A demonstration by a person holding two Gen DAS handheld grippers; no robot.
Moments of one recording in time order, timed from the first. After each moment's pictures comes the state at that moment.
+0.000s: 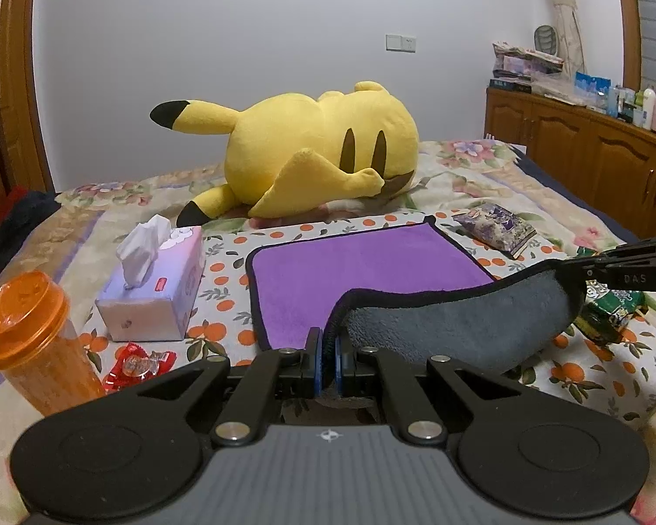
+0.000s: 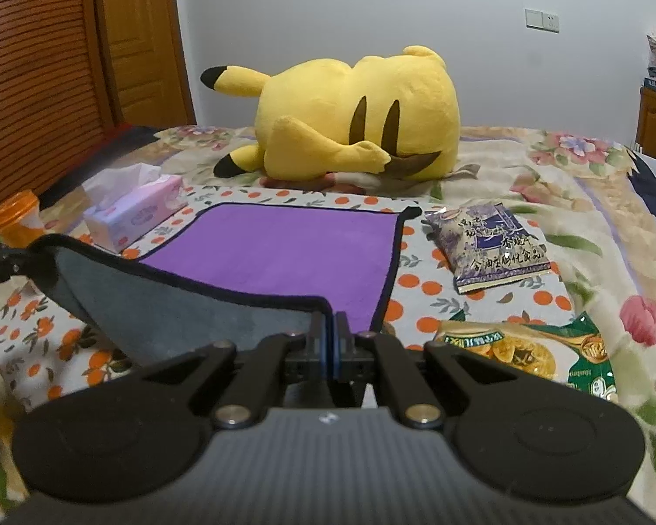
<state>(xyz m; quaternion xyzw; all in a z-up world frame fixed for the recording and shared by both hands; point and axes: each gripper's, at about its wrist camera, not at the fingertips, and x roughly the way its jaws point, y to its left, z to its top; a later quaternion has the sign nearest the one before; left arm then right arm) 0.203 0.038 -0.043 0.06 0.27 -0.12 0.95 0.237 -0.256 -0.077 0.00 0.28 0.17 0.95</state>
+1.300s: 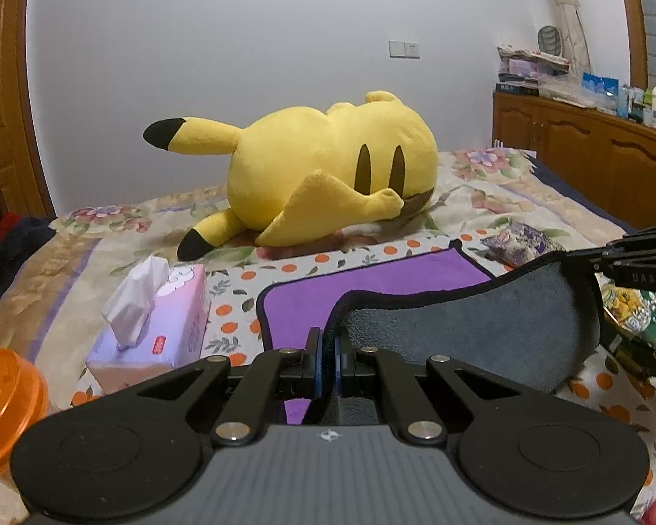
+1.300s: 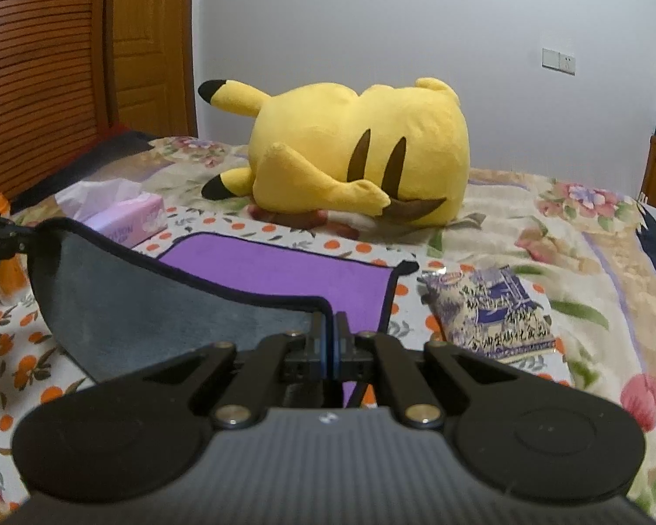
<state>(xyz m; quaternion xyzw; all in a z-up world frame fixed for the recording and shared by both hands) 0.263 0.039 -0.038 0.07 0.25 -0.11 0.96 0.283 -0.246 -0.069 -0.04 0.24 0.17 0.96</state>
